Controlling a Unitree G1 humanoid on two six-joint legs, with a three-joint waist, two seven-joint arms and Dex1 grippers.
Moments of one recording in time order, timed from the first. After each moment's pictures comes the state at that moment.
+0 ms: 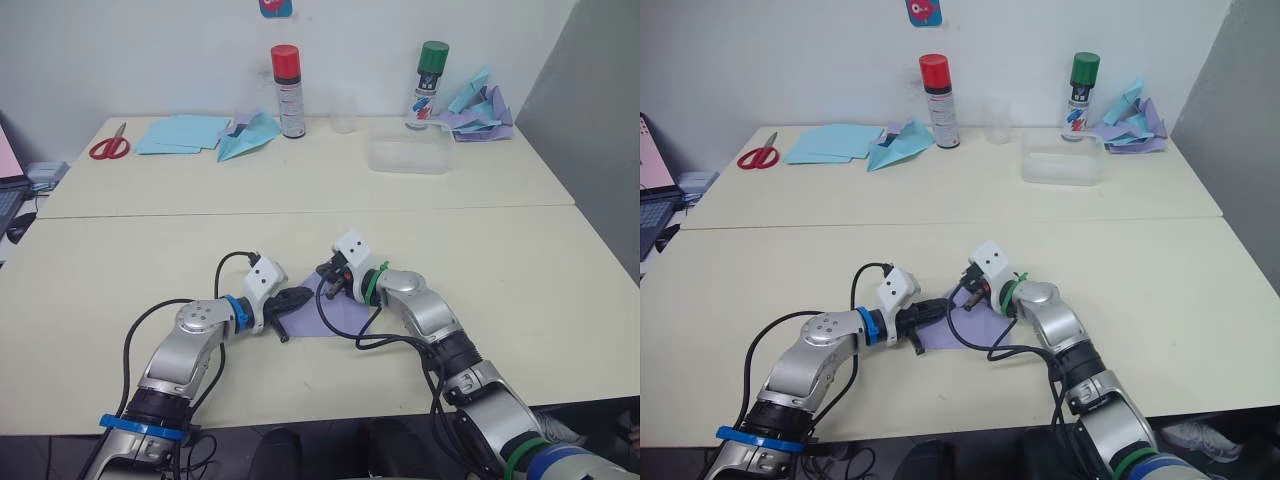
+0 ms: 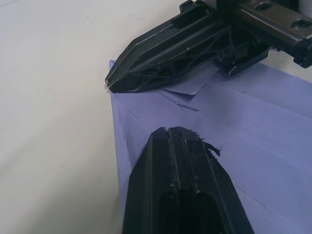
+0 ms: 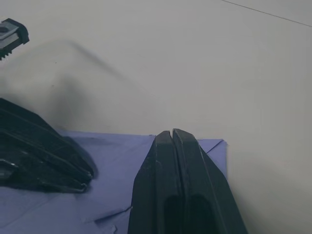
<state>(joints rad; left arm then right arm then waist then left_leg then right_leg) -0.27 0.49 -0.12 0.07 -0.23 0.30 -0.86 -0.62 -0.02 0.26 0.39 0.03 0.41 0.61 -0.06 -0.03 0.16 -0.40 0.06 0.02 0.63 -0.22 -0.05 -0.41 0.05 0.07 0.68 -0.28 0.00</state>
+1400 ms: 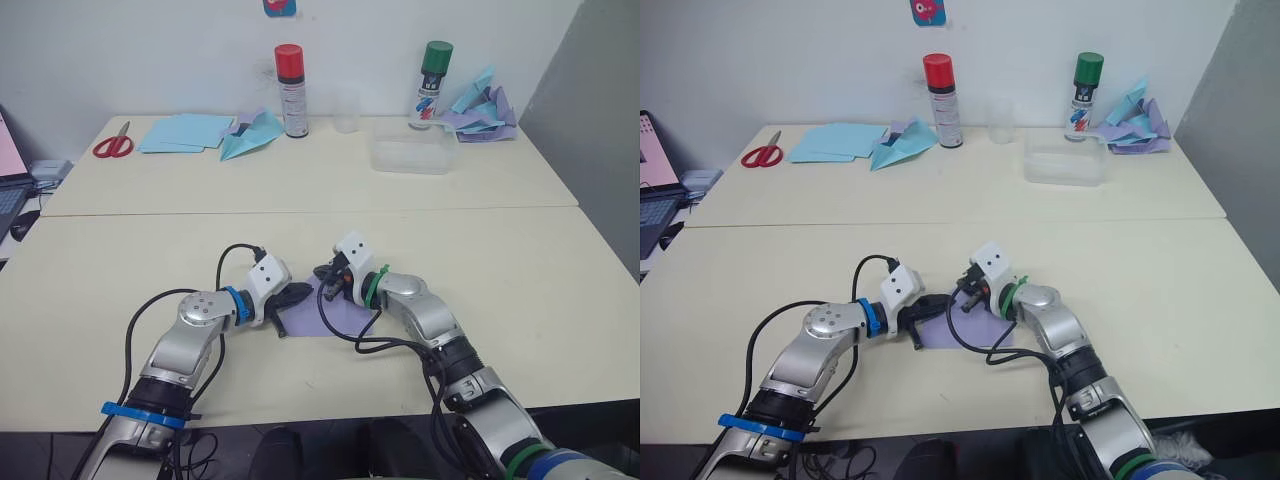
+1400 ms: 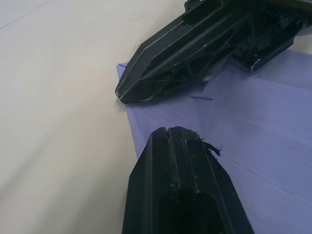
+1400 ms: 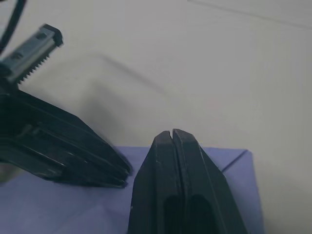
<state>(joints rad) -0.32 0.52 -0.16 0.13 -0.15 0.21 -0.89 -0.59 -0.01 0.25 0.31 0.09 0.43 0.61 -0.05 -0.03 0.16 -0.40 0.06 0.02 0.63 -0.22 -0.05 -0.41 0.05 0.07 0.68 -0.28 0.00</state>
